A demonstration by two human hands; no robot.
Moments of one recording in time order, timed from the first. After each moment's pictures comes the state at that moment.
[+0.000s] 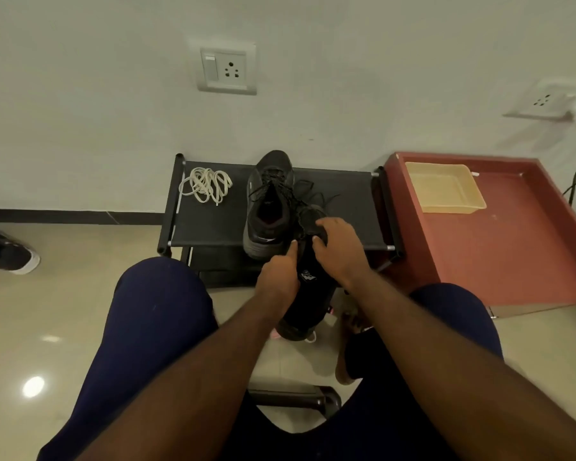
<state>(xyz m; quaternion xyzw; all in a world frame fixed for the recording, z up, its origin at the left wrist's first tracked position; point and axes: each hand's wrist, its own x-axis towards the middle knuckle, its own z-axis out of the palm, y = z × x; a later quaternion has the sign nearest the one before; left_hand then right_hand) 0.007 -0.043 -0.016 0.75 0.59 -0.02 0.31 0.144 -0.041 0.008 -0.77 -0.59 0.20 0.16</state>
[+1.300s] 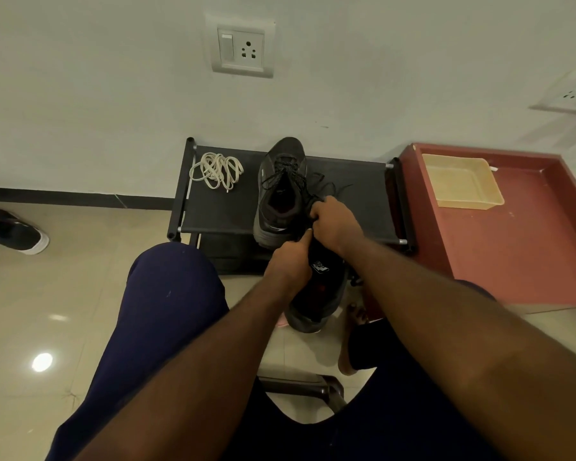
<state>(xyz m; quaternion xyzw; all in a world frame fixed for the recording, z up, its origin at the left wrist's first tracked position) 0.001 -0.036 -0.006 0.76 0.54 0.02 0.36 0.135 0.011 -0.009 -0.73 -0.67 0.16 0.03</state>
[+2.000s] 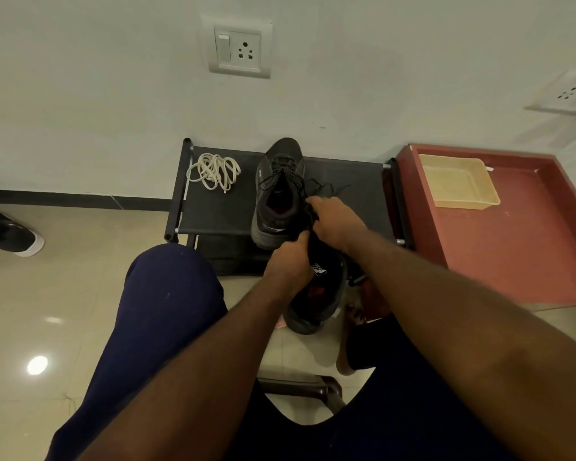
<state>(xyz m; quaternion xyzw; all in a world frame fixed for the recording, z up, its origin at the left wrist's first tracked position) 0.004 -0.037 -0.003 0.74 0.56 0.05 0.38 0.145 0.016 0.004 -0.69 -0.70 0.20 0.00</state>
